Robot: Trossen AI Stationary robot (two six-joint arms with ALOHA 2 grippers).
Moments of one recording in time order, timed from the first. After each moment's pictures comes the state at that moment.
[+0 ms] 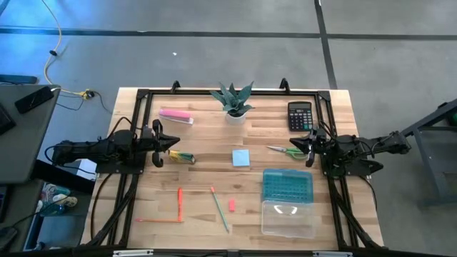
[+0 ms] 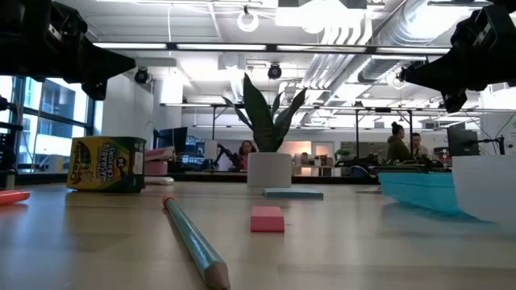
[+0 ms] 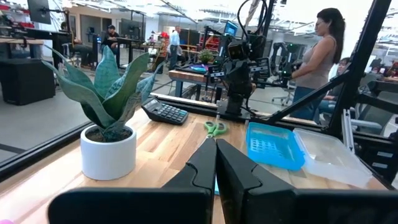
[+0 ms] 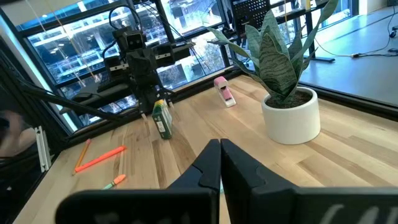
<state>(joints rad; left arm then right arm) 0.15 0.00 0.01 0.03 -0.14 -0.12 0.20 0.01 0.08 -0.14 0.48 0.34</state>
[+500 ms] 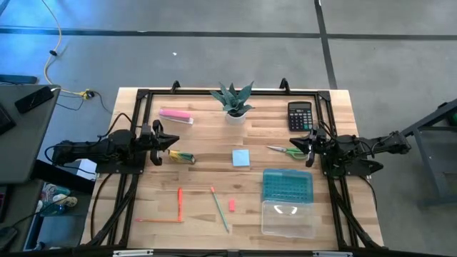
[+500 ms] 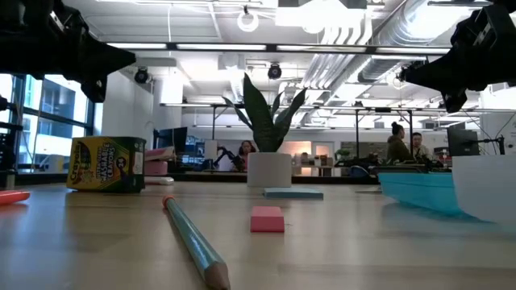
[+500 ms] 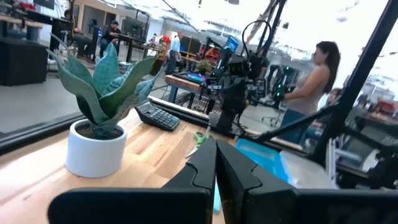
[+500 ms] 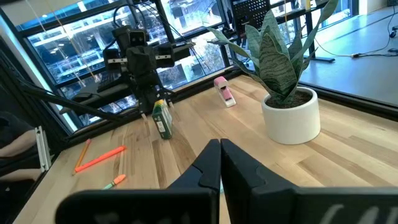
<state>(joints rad) 0.15 0.00 0.01 0.07 -0.16 -0.28 0.20 0.01 0.08 -0.14 0.48 0.34</state>
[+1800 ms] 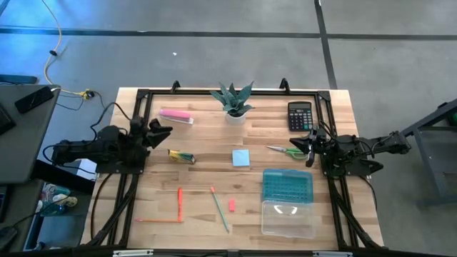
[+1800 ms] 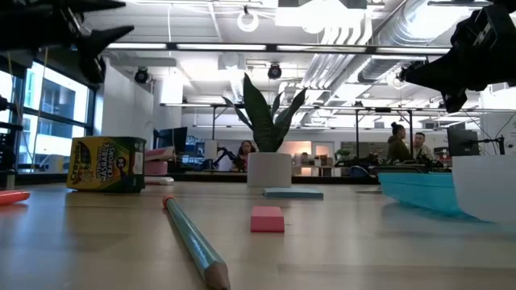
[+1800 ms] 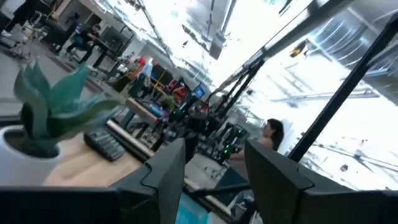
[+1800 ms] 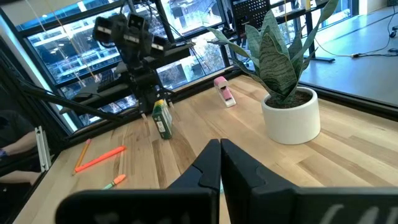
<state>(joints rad) 0.15 0.02 0.11 0.20 -0.16 -0.63 0.20 0.01 0.08 -0.14 0.48 0.34</state>
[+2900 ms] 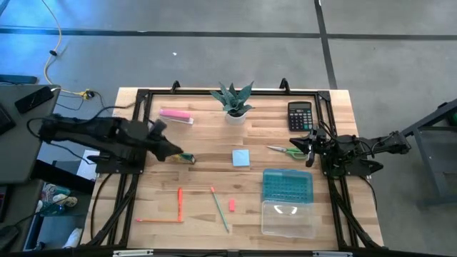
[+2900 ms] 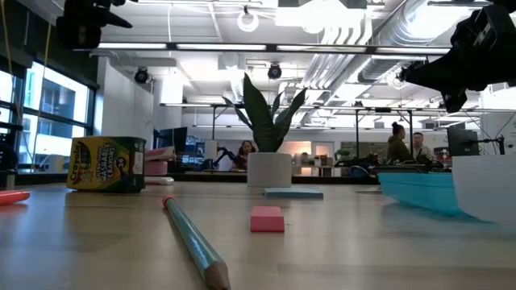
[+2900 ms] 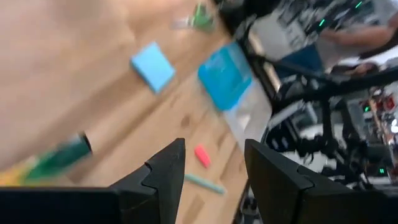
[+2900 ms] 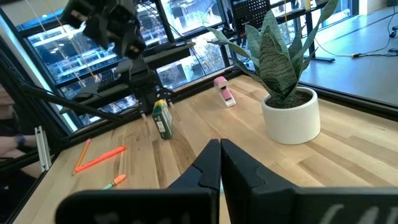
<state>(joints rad) -0.05 0.73 0.80 -0.64 -0.09 -1.10 0.20 0.01 0.08 -0.14 0.48 0.34</state>
